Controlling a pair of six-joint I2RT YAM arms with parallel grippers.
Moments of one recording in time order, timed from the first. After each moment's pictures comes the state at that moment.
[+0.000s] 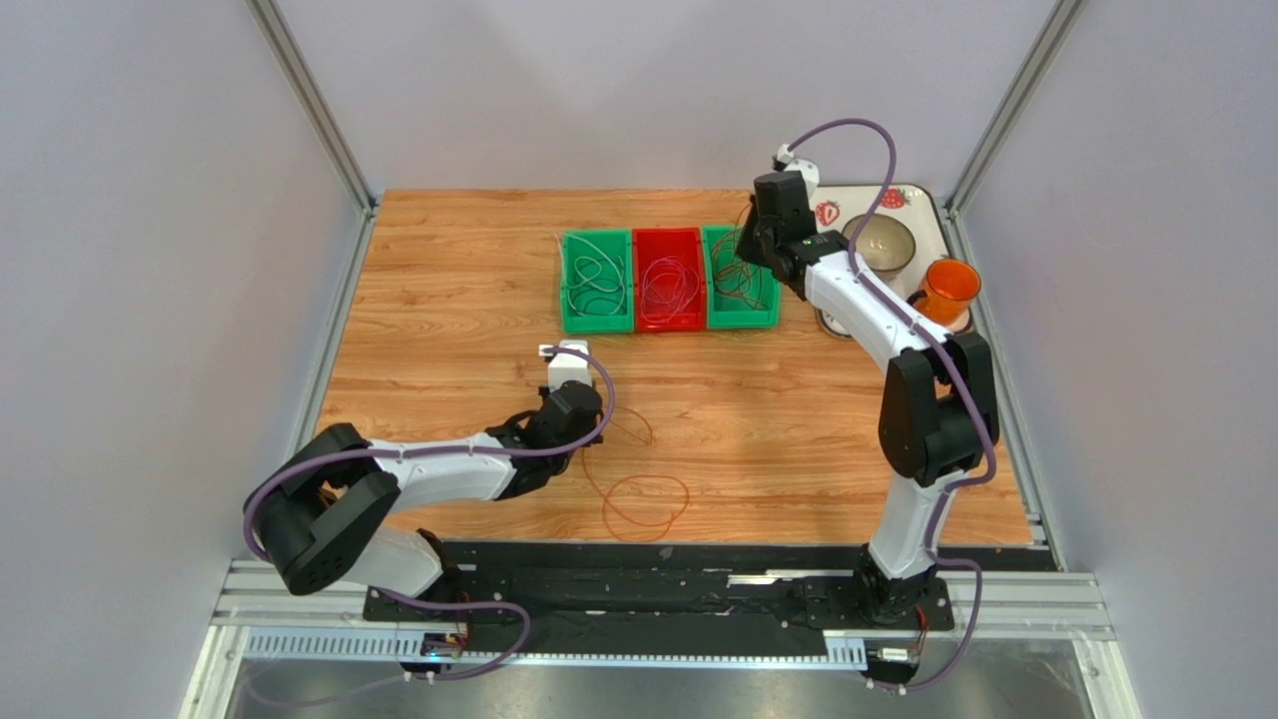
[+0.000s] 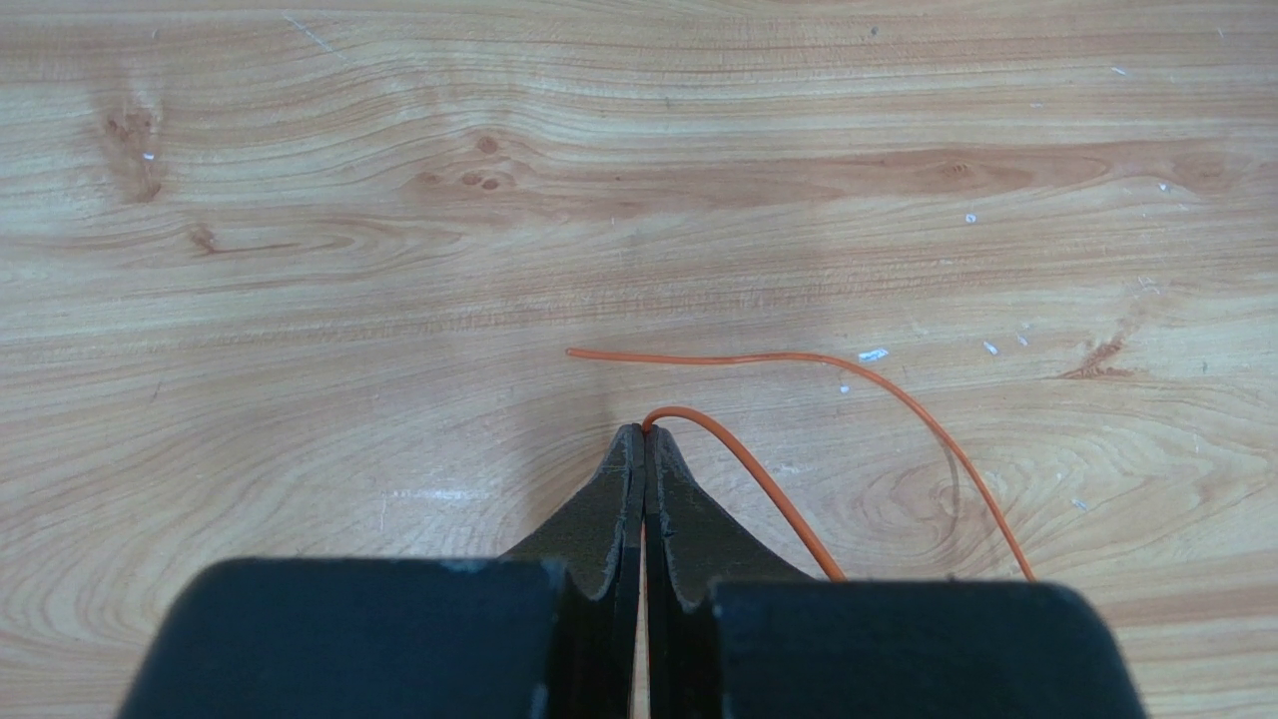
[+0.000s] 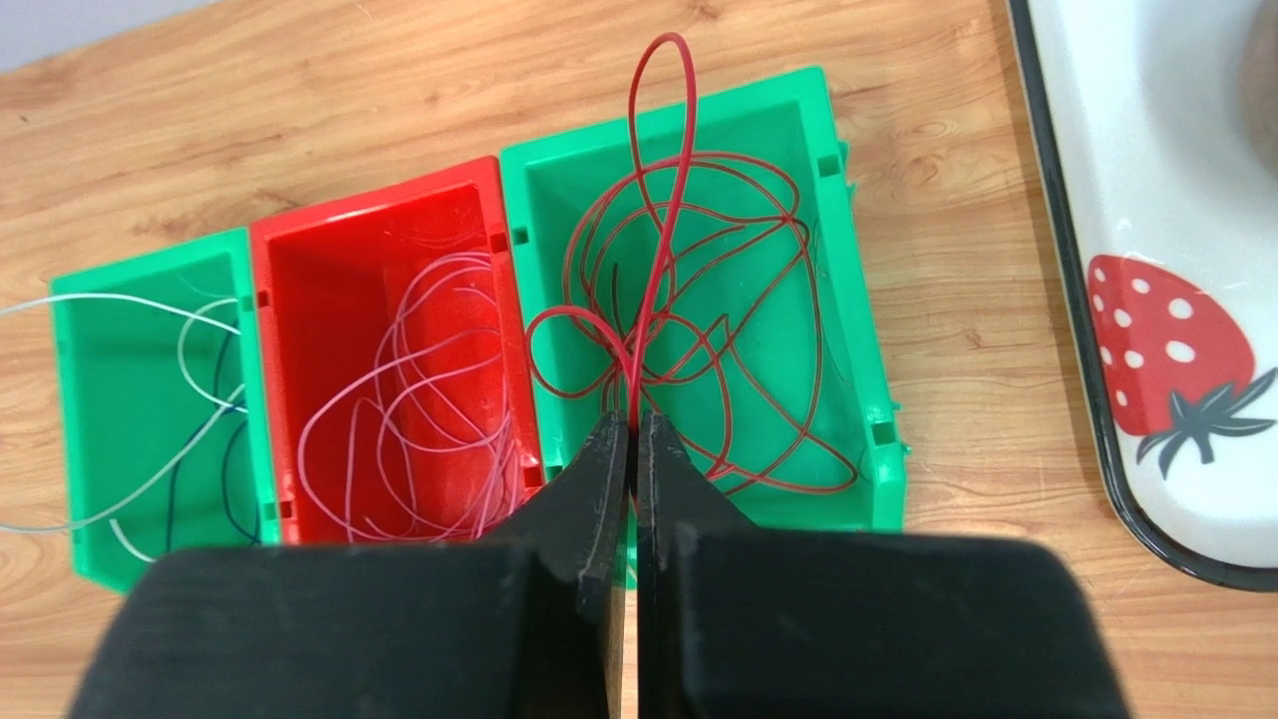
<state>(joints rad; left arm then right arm) -0.84 1.40 0.50 0.23 -0.52 -0.55 0.34 1.85 1.55 -0.29 0.22 0.50</state>
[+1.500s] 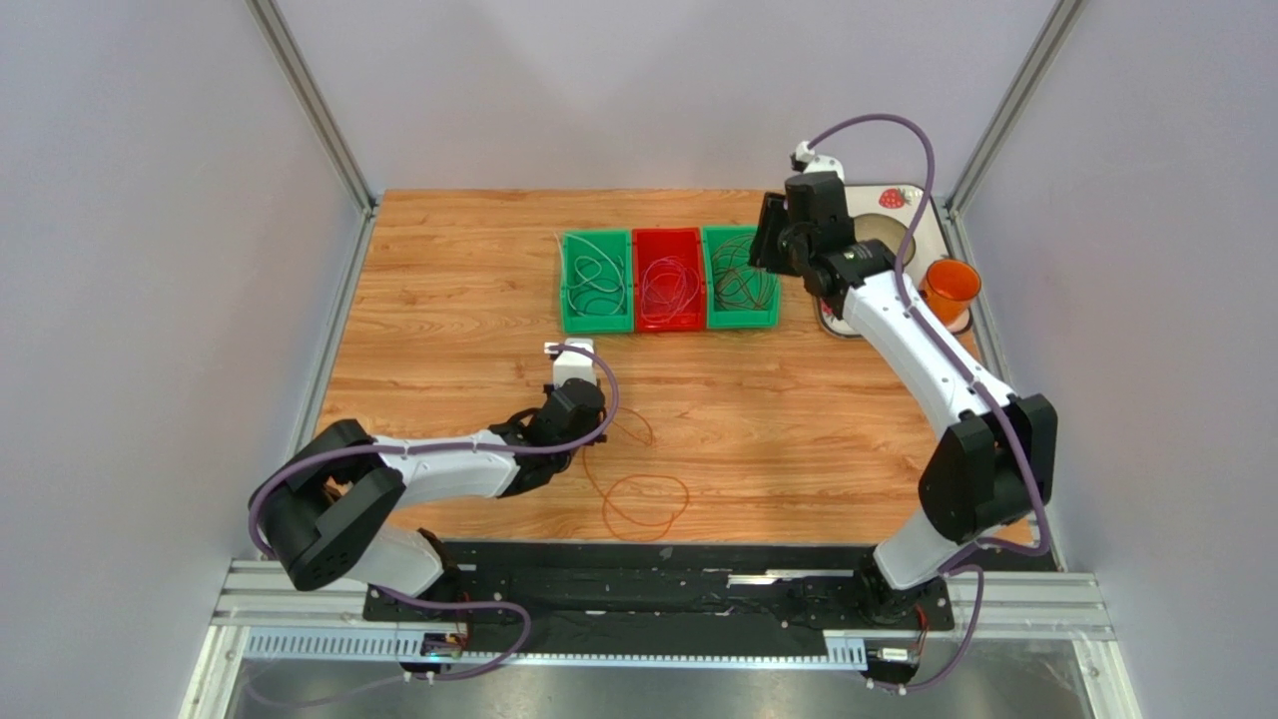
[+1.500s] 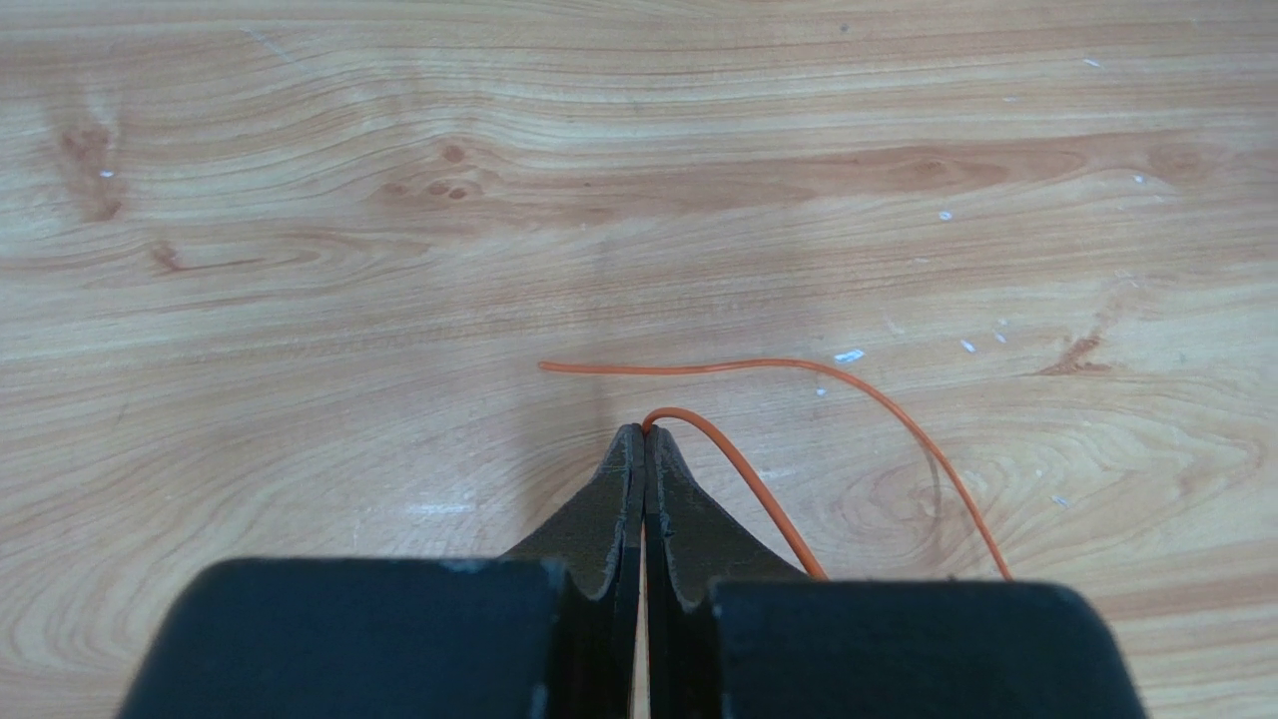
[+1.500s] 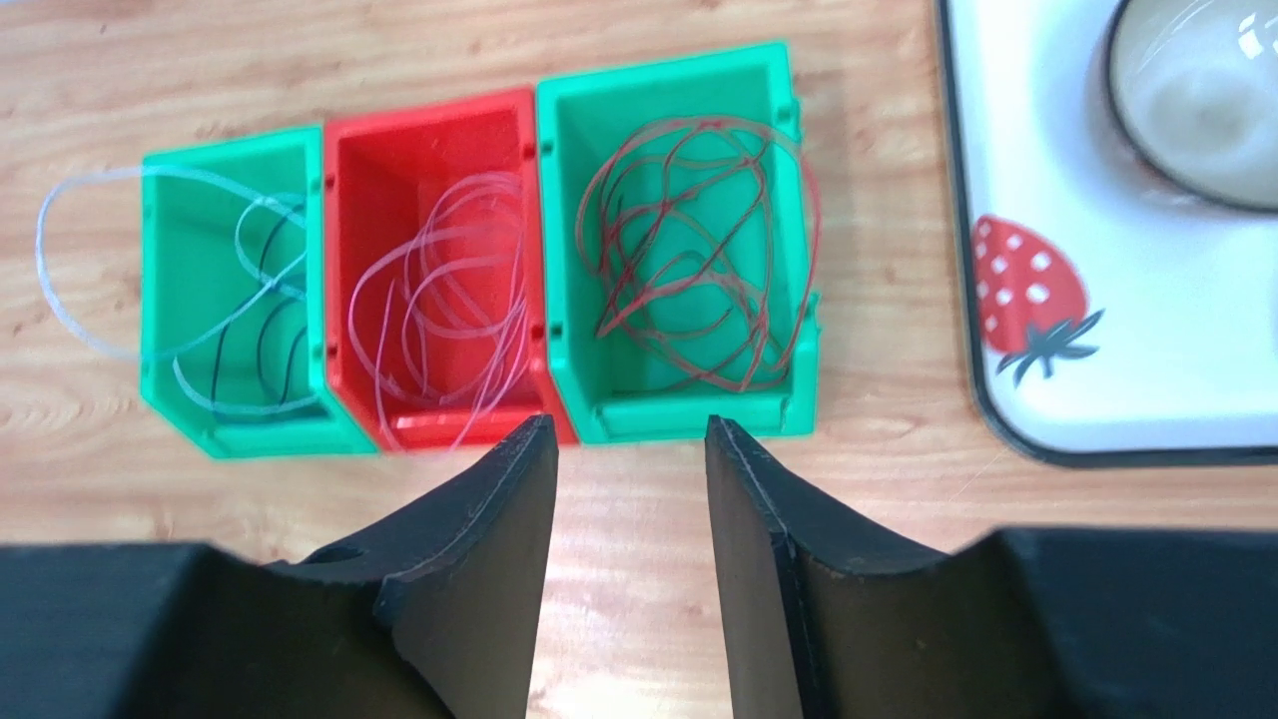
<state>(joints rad) -0.84 1.42 0.52 0.23 -0.50 -0.54 0.35 1.63 1.51 -0.45 0.18 0.39</state>
